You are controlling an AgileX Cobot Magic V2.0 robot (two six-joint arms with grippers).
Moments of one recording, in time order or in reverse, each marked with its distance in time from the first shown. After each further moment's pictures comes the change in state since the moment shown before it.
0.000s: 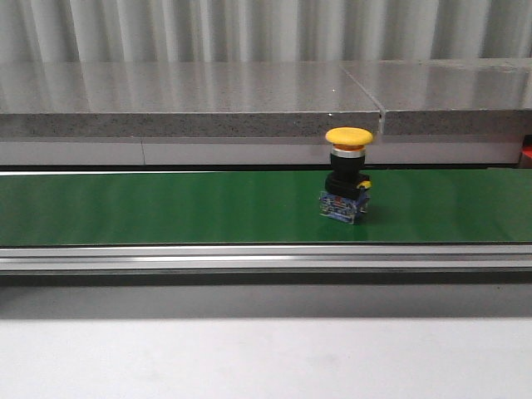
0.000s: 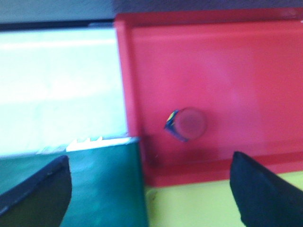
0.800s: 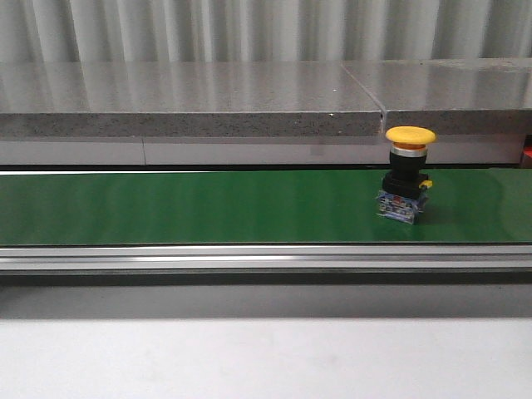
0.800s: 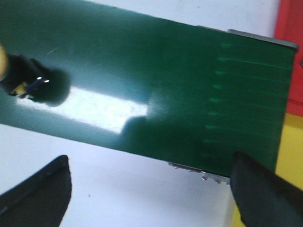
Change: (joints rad) left arm 0.000 0.000 0.000 -0.001 0.002 0.000; right arm 0.311 -0.392 0.476 0.076 0.008 -0.050
